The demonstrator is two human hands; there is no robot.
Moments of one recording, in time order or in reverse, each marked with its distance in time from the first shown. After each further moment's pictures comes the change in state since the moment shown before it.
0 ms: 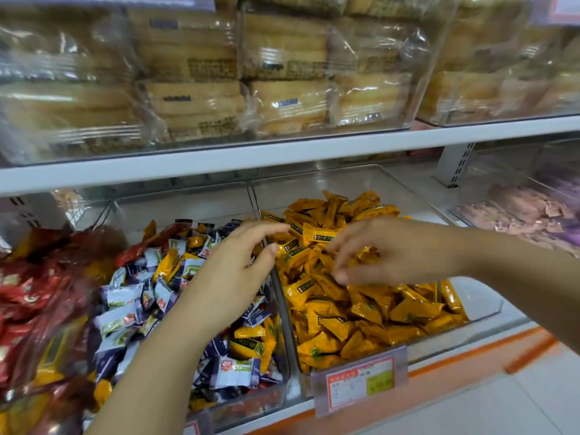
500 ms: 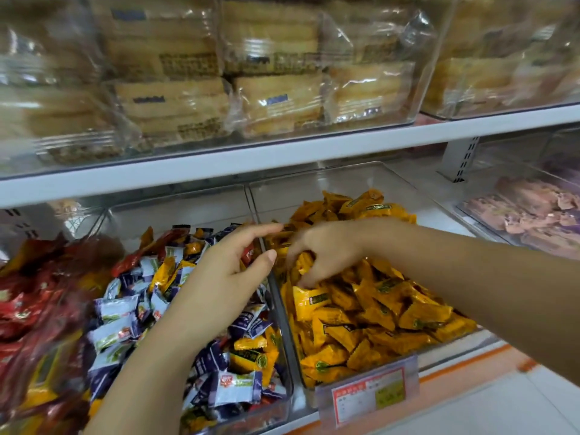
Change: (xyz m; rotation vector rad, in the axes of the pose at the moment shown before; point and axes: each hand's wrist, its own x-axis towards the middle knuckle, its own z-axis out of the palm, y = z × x) left_hand 0.000 -0.005 -0.002 -0.100 -0.003 -0.077; right_hand 0.094 0.015 0.020 -0.168 -0.219 0.106
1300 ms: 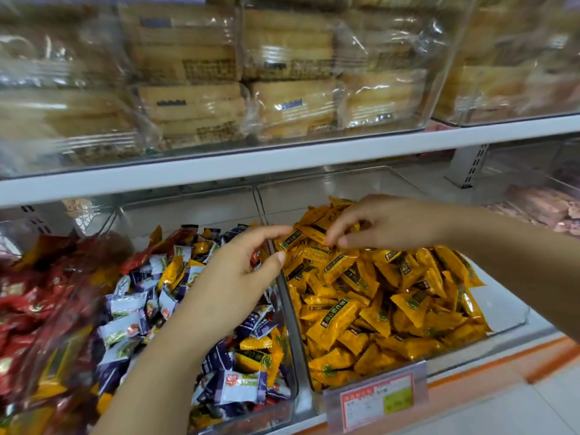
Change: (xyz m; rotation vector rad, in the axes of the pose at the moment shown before) left_hand 0.001 0.000 0.001 0.003 -0.013 0.024; right_hand -0.061 0.027 -0.018 0.245 0.217 -0.025
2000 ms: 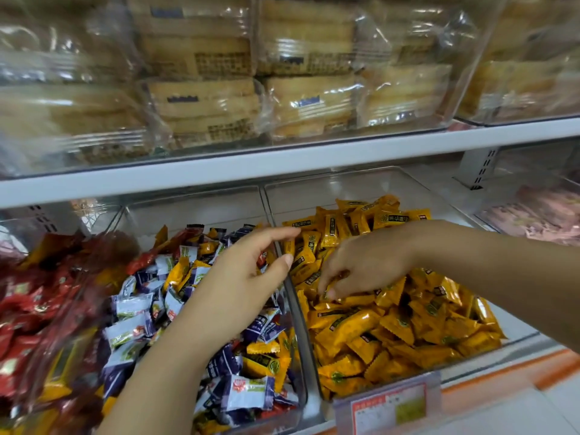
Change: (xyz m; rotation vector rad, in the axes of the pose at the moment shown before) left_hand 0.001 -0.001 -0.002 0.024 -0.014 0.024; right_hand 0.030 -0.022 0.026 -0.261 -0.450 0.012
